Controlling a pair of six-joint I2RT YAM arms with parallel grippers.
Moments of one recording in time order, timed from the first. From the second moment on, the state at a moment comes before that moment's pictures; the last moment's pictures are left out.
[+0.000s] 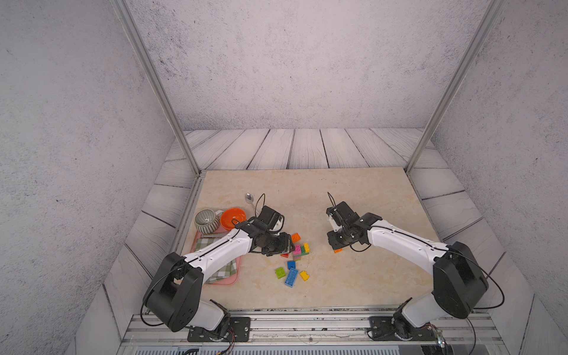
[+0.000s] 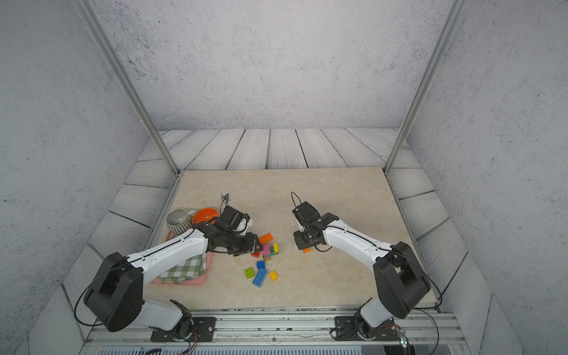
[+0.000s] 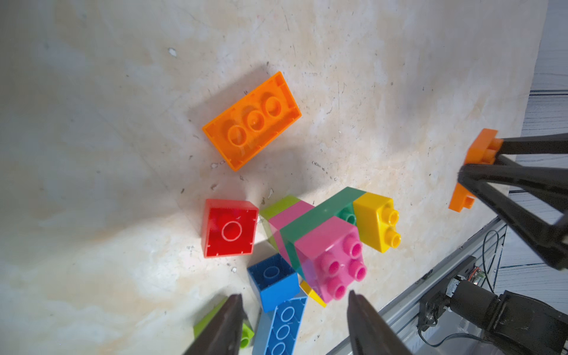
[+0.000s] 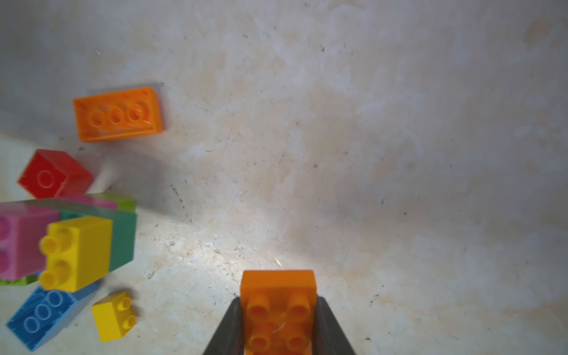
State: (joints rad) left arm -0.60 1.43 0.90 -0.55 0.37 -0.60; right arm 0.66 1.49 1.05 -0.70 0.02 0.22
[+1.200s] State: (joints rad) left arm -0.25 1.04 0.57 -0.44 0.31 -0.71; right arm 0.90 1.90 1.73 -1.17 -0.15 -0.92
